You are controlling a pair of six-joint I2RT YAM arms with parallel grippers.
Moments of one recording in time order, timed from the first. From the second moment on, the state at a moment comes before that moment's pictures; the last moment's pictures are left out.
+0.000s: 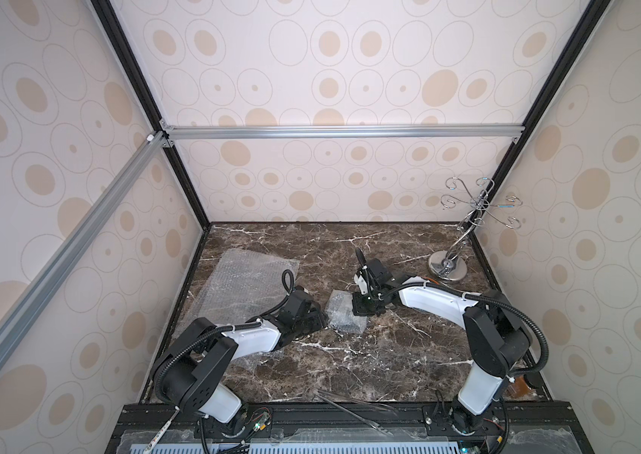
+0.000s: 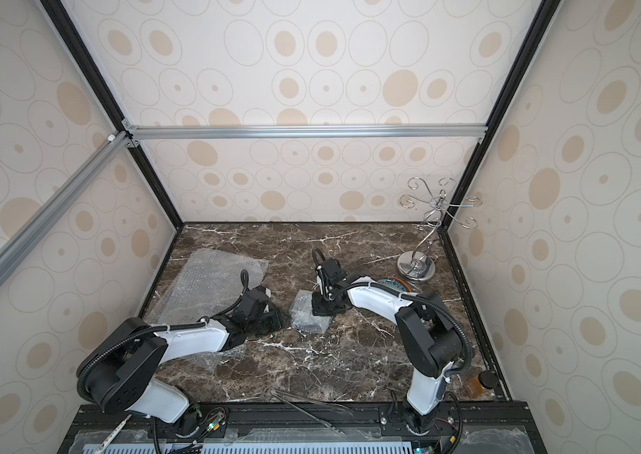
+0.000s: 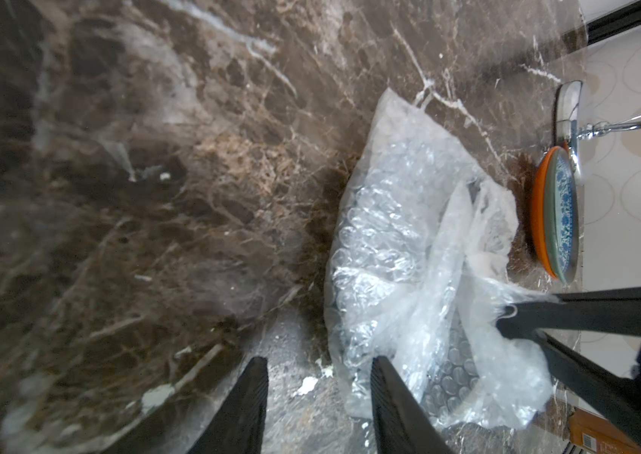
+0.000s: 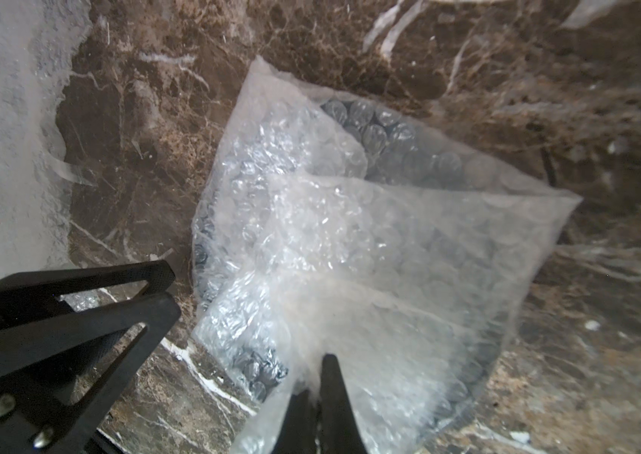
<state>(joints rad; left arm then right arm) -0.62 1.52 0.57 0.14 0.11 -0.92 0.63 1.76 1.16 -0.54 -0.24 0.54</state>
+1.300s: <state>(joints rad) -0.62 1.66 0.61 0.29 0.13 -0.94 0.59 1.75 1.10 -0.44 -0.40 0.60</state>
